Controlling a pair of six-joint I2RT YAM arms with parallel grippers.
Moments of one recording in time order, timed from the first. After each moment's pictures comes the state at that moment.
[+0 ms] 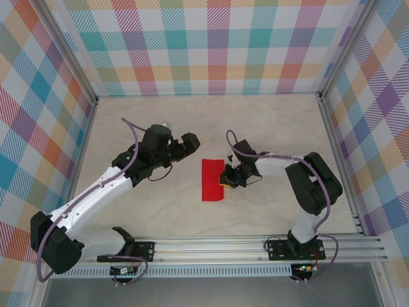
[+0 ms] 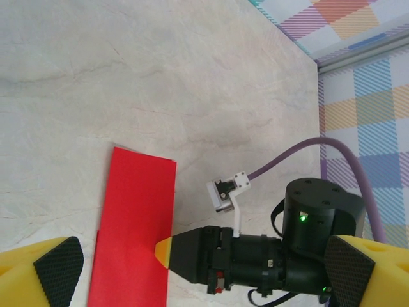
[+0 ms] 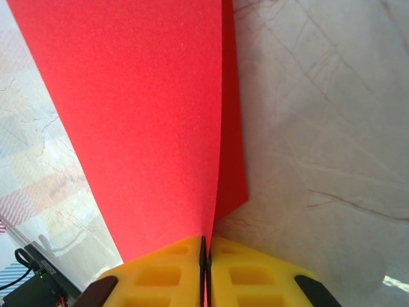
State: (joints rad) left arm -0.63 1.18 1.03 -0.48 0.02 -0.97; right arm 0.56 1.76 0.89 -0.31 -0.54 0.77
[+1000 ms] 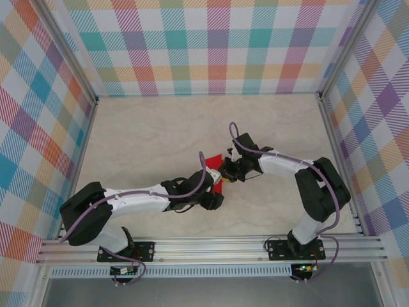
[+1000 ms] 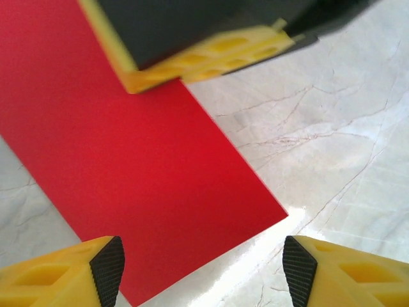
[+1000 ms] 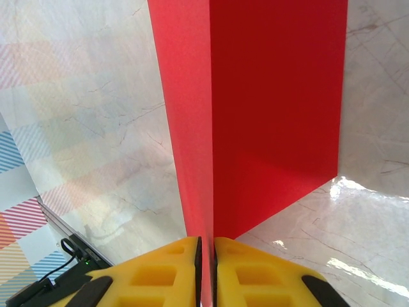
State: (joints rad) left arm -1.05 1.49 0.77 -0.17 -0.10 -0.39; right arm 0.57 1.68 0.96 -0.38 -0.57 0.81
